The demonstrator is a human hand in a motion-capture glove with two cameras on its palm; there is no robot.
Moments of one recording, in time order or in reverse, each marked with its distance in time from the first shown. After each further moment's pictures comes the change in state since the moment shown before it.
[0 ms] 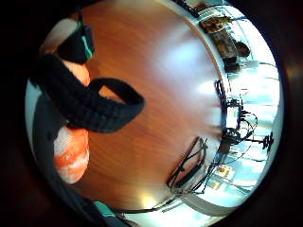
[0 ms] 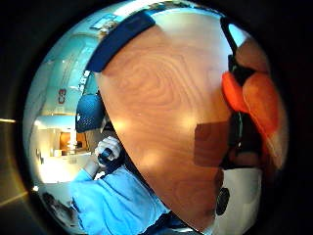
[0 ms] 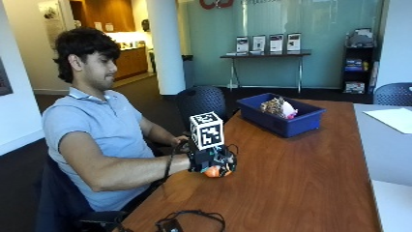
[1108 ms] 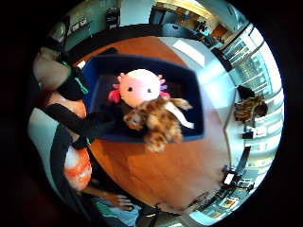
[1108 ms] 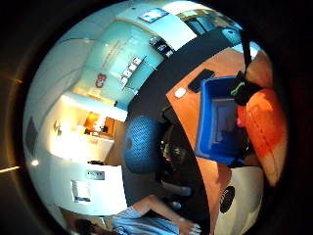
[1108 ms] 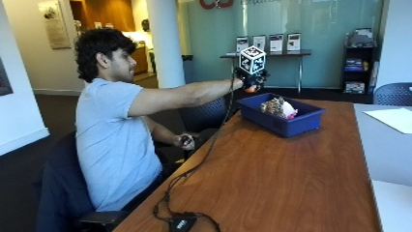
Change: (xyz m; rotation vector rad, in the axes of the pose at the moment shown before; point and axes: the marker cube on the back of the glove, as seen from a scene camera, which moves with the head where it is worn) arm -0.374 -0.352 -0.152 0.162 -0.379 -0.279
